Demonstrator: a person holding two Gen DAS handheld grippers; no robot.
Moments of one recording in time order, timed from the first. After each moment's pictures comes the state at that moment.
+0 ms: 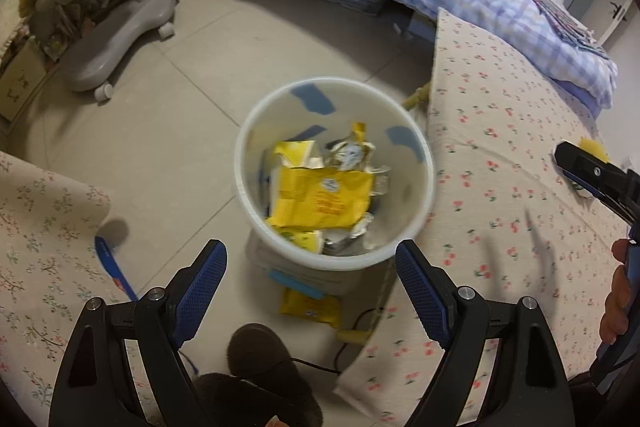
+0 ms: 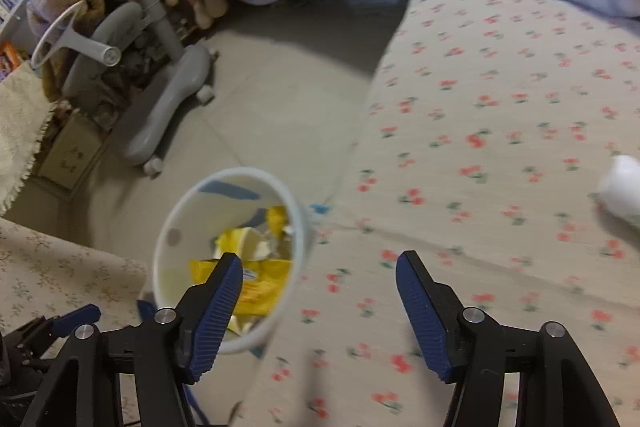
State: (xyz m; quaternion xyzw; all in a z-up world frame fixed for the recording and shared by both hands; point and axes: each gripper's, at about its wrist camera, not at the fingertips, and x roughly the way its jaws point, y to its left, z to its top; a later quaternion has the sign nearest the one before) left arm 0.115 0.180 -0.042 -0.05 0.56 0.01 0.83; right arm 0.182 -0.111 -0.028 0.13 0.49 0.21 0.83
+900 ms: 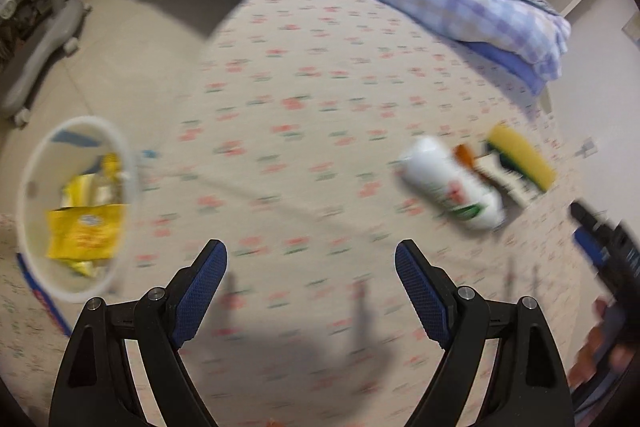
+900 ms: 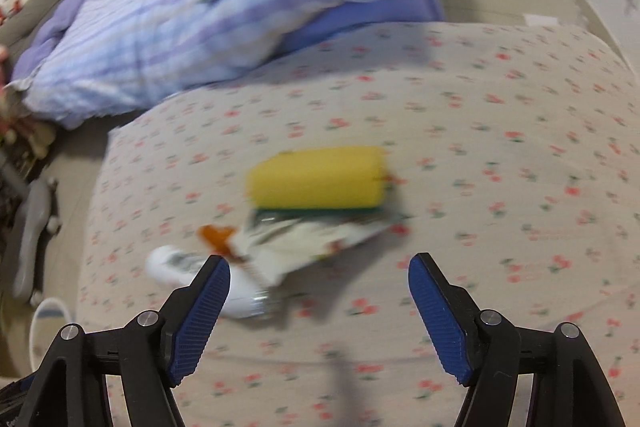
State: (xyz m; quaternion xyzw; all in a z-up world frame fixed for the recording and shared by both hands) left arm 0.189 -0.067 -0.043 -0.08 0.59 -0.07 0.80; right arm 0.168 -0.383 -0.012 0.20 0.47 -0.06 0.85
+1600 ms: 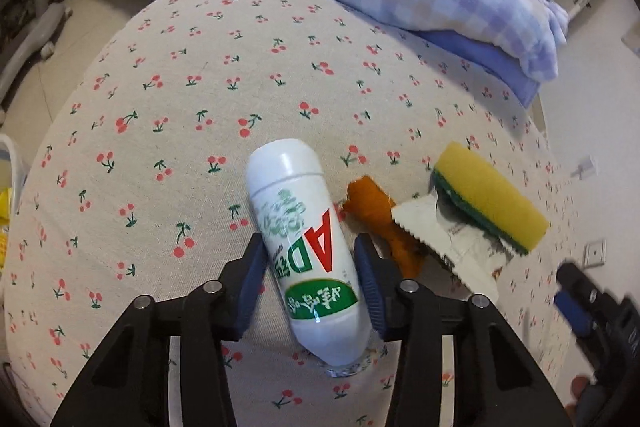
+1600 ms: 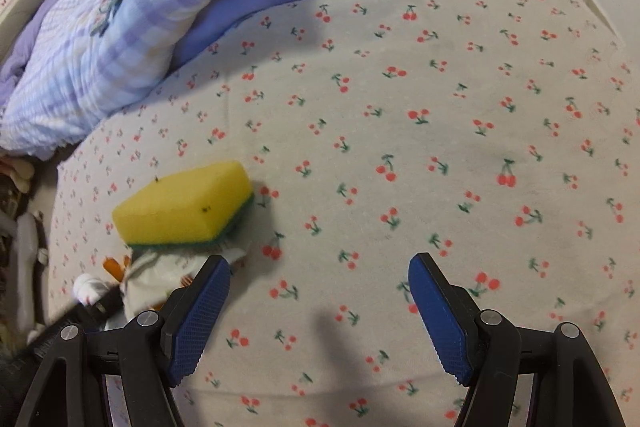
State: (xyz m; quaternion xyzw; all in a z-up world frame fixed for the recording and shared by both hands) left arm 0.225 -0.174 -0.079 -0.09 0.56 -0.07 0.82; right arm 0.166 -0.464 -0.046 0.26 0.49 -0.09 0.83
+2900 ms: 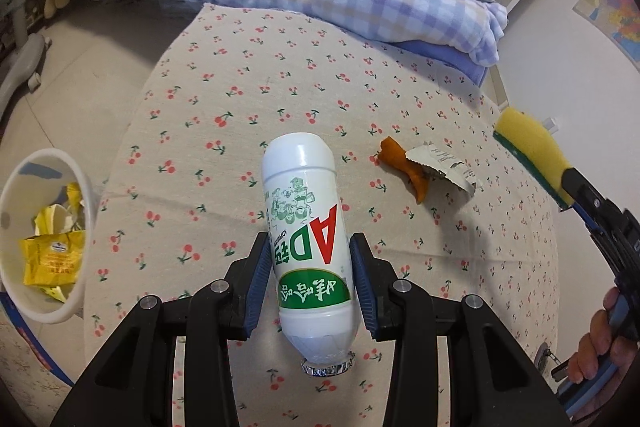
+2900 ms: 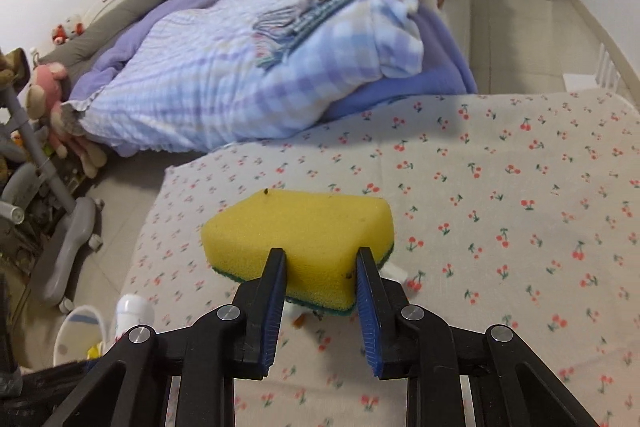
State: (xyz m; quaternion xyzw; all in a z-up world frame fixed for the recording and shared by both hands) left arm 0.161 -0.077 -0.023 -0.07 0.54 -0.15 0.82; right arm 0.140 -0.387 0.025 0.19 0.38 0.02 0.91
